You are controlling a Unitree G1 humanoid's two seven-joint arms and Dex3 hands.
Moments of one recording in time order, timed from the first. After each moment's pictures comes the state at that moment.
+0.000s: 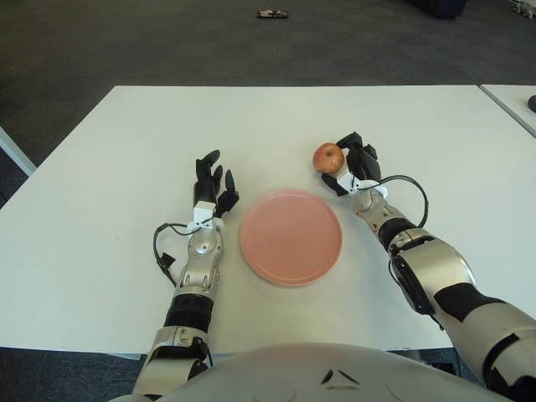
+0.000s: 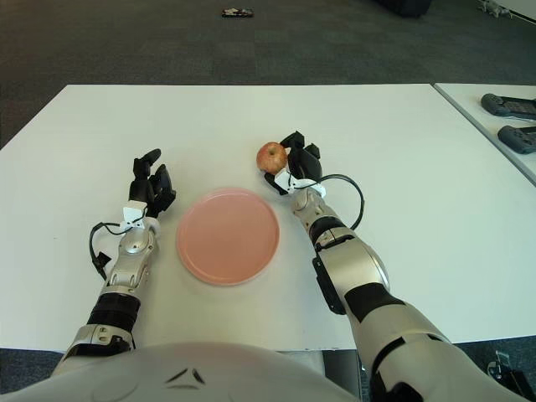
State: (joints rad) left arm -0.11 -0.04 0.04 0.34 0.10 -0.27 0.24; right arm -0.77 -0.11 0.25 1.36 -0.50 -0.39 -0.61
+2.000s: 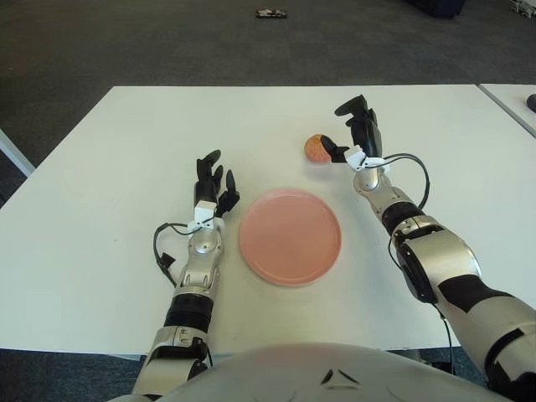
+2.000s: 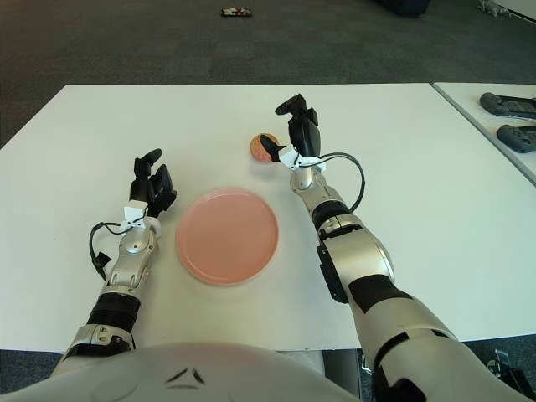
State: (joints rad) left arm -0.11 -0.04 0.03 0.34 0.11 -0.26 0.24; right arm -0.83 -0.14 0.18 1.23 -0.44 -0.65 -0.60
